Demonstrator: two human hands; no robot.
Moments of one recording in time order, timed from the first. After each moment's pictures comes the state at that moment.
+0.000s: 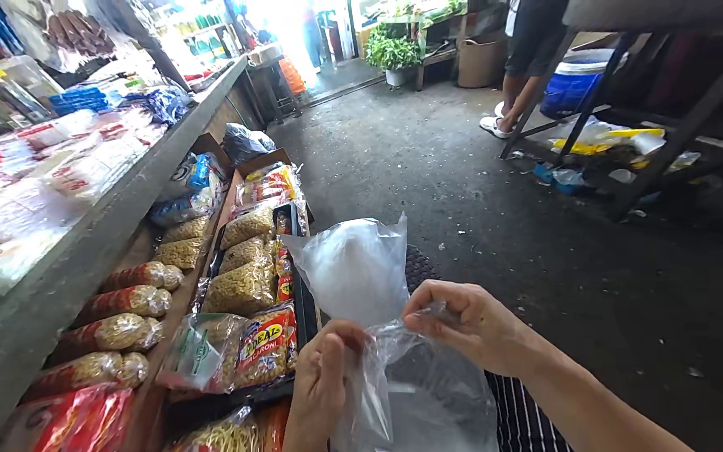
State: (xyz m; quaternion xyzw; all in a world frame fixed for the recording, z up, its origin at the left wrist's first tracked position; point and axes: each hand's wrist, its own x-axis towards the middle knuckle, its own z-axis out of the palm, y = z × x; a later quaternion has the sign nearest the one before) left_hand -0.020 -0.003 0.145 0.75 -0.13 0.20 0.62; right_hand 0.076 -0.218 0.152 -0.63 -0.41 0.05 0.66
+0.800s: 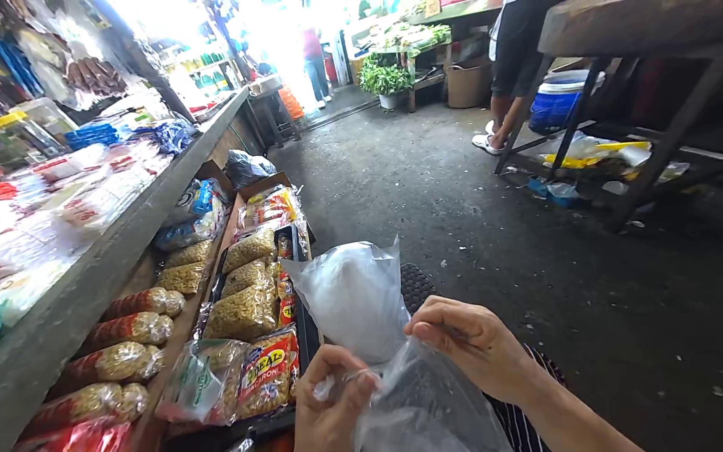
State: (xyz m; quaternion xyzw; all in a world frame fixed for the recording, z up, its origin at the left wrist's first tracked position) left_hand -0.024 -0.013 0.145 0.63 -0.17 0.20 0.73; right_hand 0.076 -0.215 0.135 -0.62 -0.42 -0.11 0.65
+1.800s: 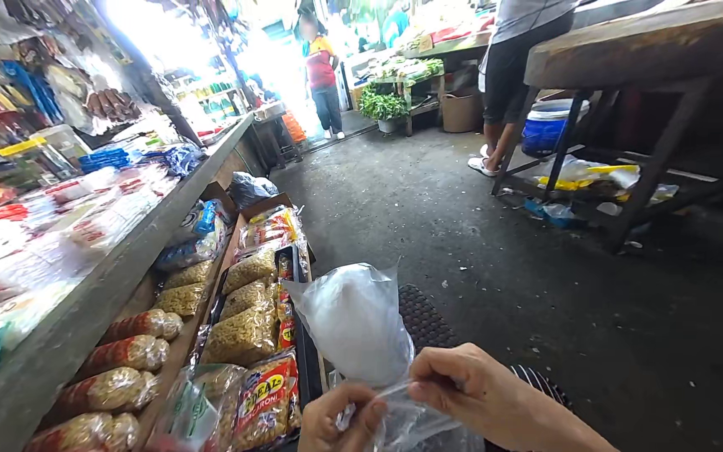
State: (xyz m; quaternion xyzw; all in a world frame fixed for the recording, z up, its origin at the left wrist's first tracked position) left_hand -0.028 -0.004 0.143 0.79 -0.15 0.19 0.56; right_hand 0.069 -0.225 0.143 -0.66 -0.48 -0.02 0.58
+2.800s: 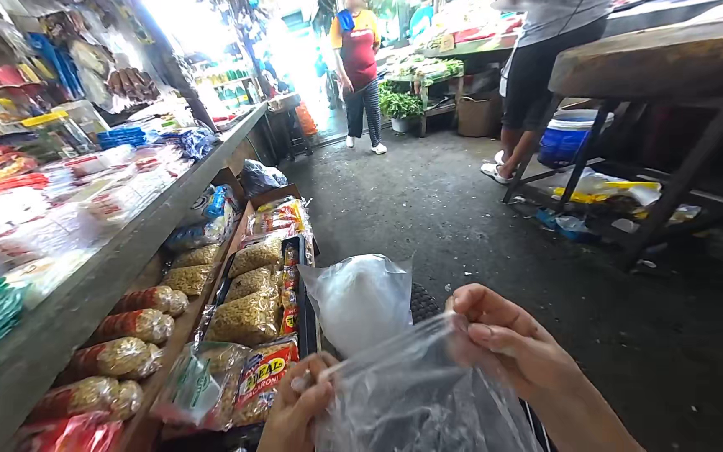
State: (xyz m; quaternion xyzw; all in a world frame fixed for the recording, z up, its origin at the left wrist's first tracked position) left_hand -0.028 0.037 0.135 0.59 -0.18 0.12 0.77; right_hand 0.092 -0.234 0.158 -0.35 -0.45 0.13 0.81
